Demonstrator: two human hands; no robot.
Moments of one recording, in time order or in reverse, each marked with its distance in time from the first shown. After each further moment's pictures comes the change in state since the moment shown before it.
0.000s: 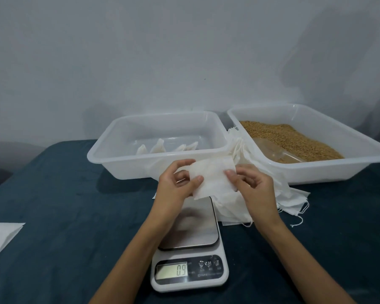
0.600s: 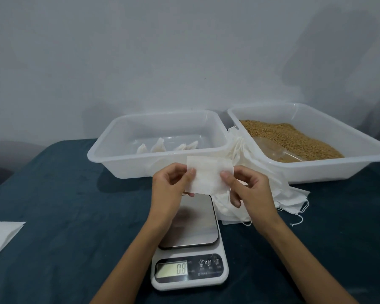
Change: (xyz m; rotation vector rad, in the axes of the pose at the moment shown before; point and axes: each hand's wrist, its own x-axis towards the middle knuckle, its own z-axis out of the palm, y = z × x) left_hand 0.006 -0.006 -0.003 0.044 0.094 0.122; right_hand -0.004 -0.005 0.001 0.044 -0.163 0.017
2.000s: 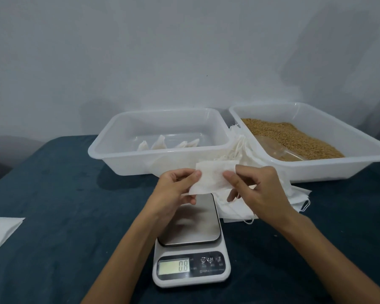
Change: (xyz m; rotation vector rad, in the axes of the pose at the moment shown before) left_hand -0.001 0.010 -0.009 -0.157 -0.206 -0.374; right_hand 0.000 -0.029 -0.006 -0.522 -0.183 -0.316
